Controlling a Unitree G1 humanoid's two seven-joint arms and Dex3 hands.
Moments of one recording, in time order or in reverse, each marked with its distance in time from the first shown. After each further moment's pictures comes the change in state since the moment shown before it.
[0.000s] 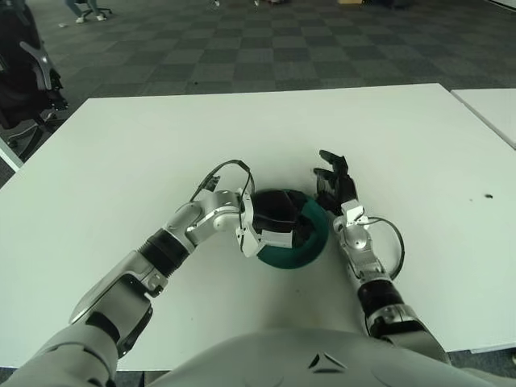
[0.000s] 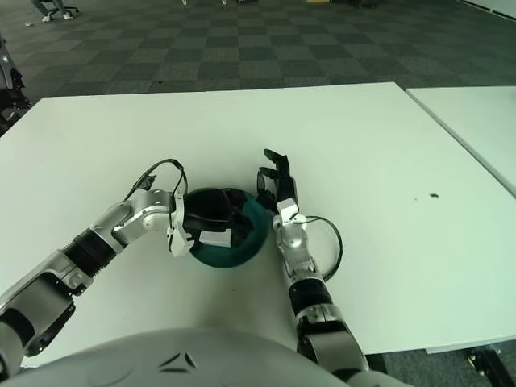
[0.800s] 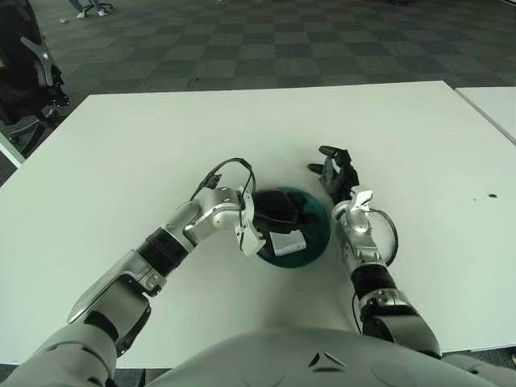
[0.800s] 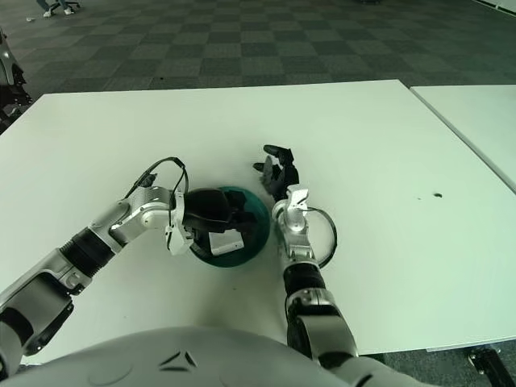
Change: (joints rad) left arm 0.002 0.021 0.000 -0.063 -0.067 0.048 -0.150; right arm -0.002 0.010 0.008 -0.127 0.021 0.208 0.031
